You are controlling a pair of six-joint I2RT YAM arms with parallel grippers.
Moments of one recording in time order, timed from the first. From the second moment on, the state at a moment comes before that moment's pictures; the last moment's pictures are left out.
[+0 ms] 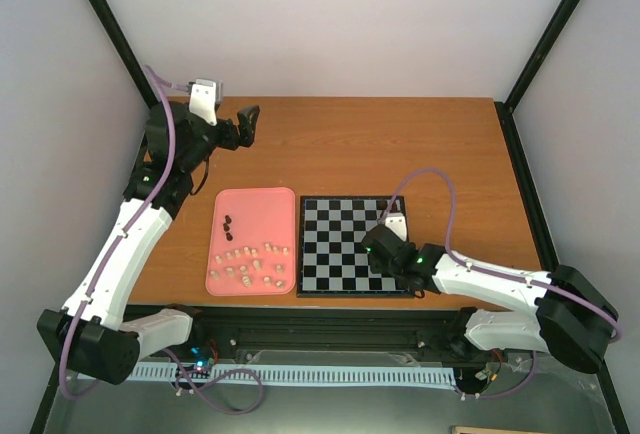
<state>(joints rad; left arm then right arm) -0.25 1.15 1.20 -0.22 0.15 -0.15 0.92 1.17 0.54 -0.41 0.41 0.71</state>
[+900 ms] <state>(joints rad) -0.25 1.16 1.20 -0.22 0.15 -0.15 0.88 1.25 0.49 -0.27 0.47 0.74</state>
